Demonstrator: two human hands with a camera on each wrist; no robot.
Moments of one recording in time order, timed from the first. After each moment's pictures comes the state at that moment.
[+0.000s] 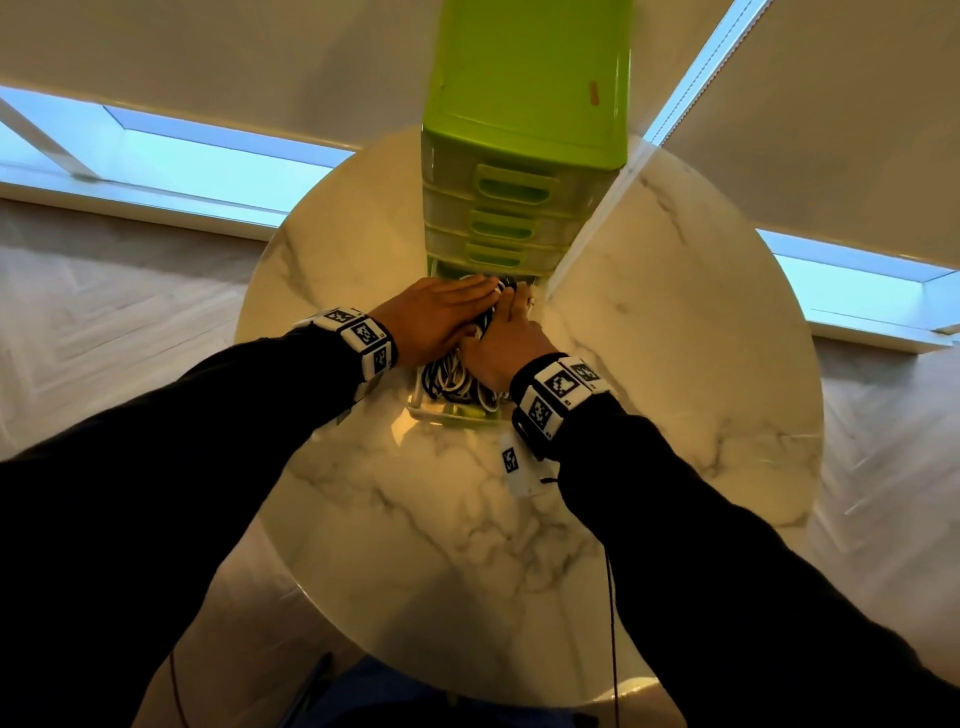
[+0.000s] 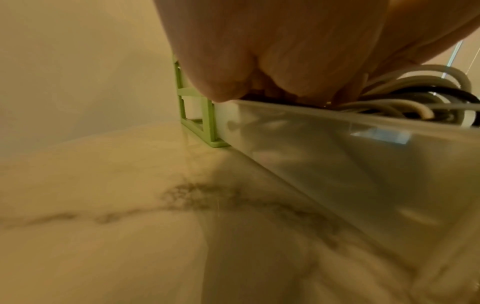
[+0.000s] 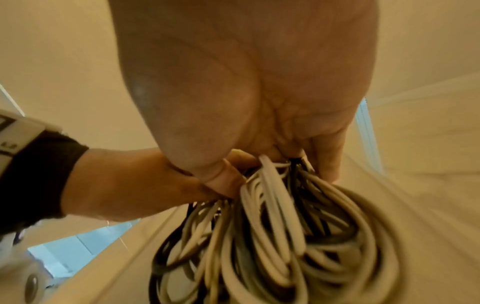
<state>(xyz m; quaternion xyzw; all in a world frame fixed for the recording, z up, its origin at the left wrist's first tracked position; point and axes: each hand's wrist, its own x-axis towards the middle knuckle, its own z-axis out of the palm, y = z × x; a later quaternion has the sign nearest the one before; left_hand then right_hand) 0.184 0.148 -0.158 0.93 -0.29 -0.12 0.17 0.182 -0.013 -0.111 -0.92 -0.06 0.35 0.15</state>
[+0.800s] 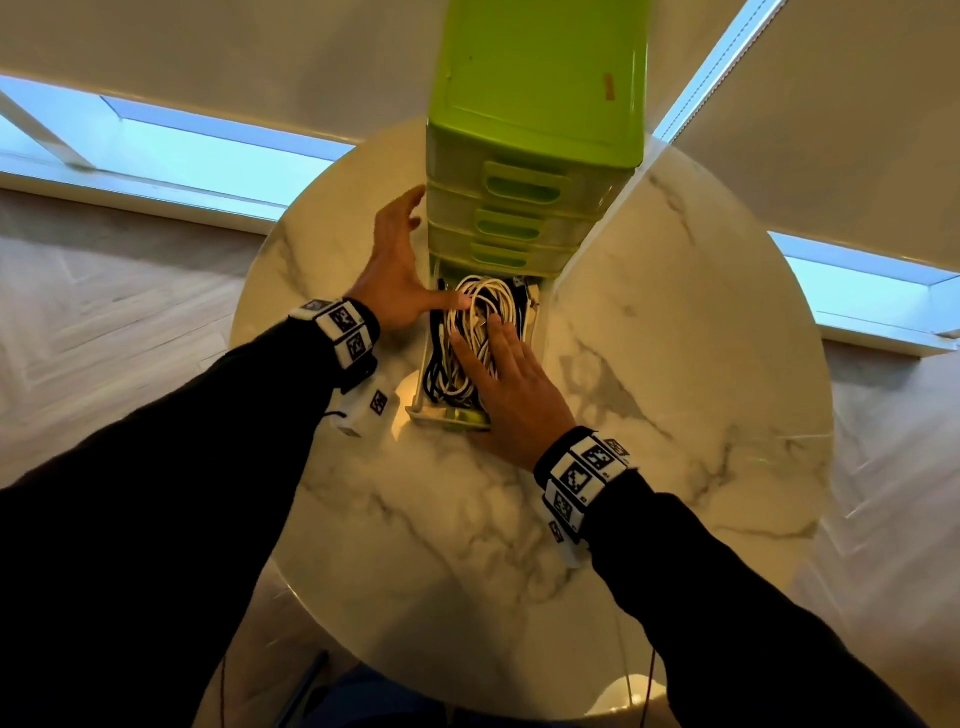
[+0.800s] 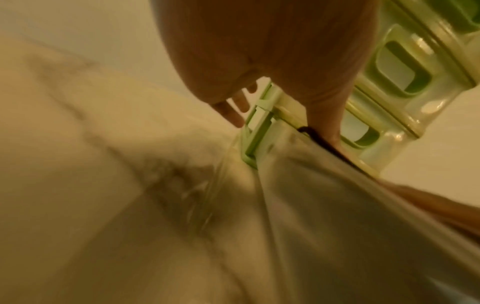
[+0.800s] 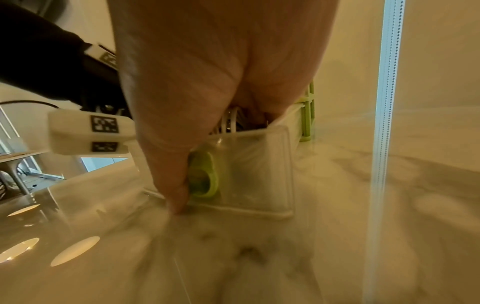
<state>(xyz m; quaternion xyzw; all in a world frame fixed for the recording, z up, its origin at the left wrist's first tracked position) 0.198 0.171 -0.151 0.86 0.05 -0.01 0.51 0.130 -0.053 -0.145 -0.92 -0.35 0.17 0.05</state>
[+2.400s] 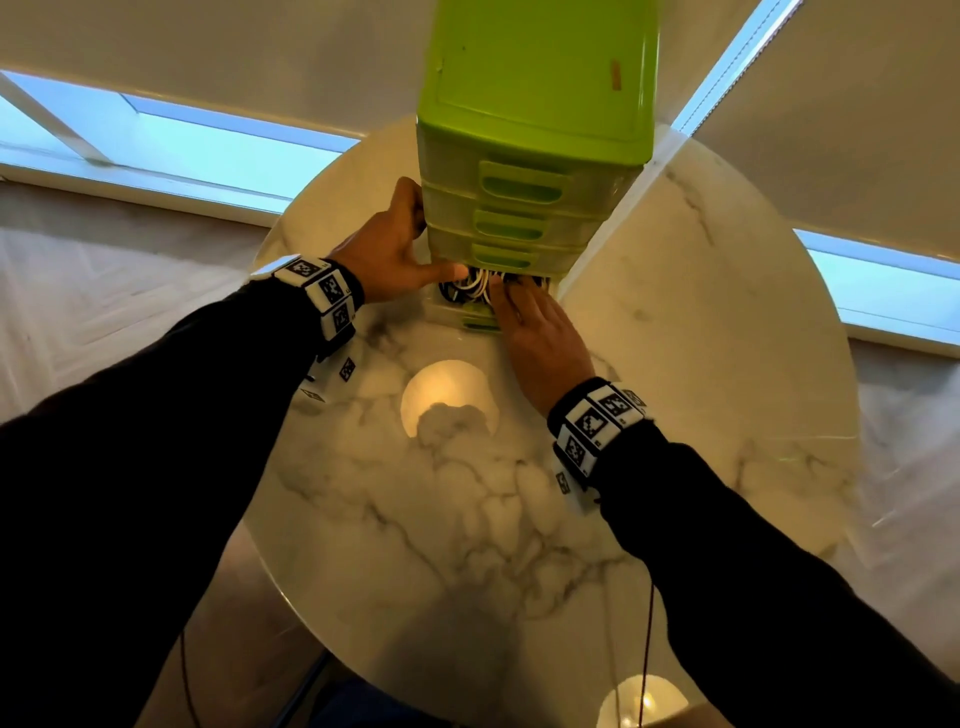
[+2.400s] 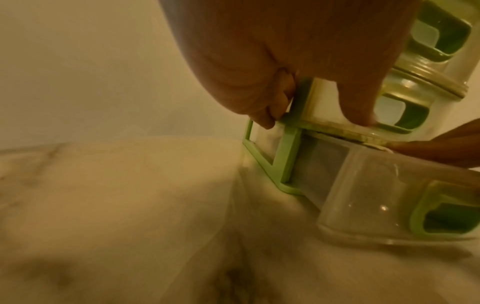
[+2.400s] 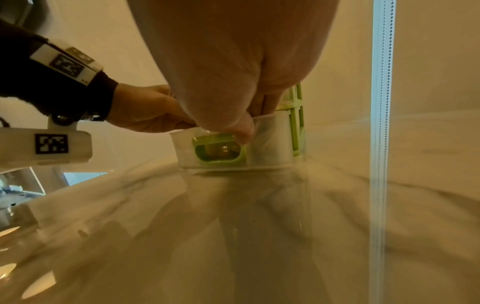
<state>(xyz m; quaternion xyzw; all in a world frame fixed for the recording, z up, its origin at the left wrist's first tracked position) 0.231 0.184 -0.131 0.88 0.02 -0.12 0.46 0.199 -0.056 -0.150 -0.93 -0.36 0.00 0.09</state>
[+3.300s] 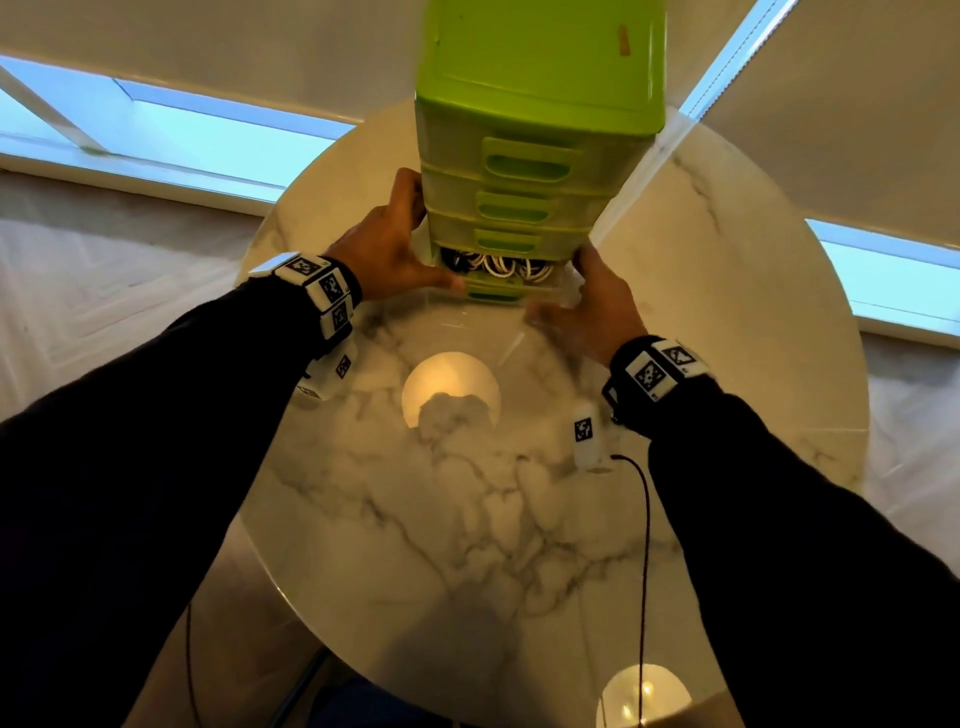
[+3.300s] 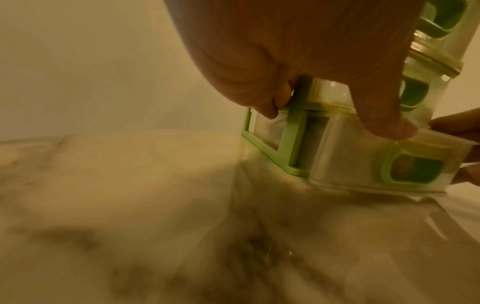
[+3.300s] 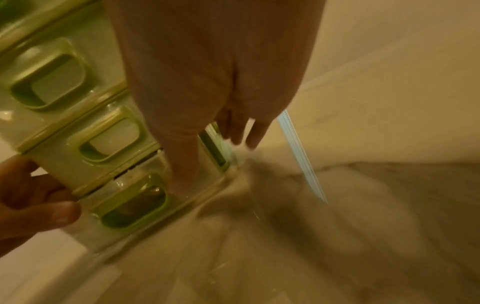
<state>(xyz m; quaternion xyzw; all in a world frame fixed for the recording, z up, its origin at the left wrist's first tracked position) 0.226 0.180 -0.130 0.89 0.00 -0.12 0.45 0.254 -0.090 -0.146 -0.91 -0.06 0.20 0.35</state>
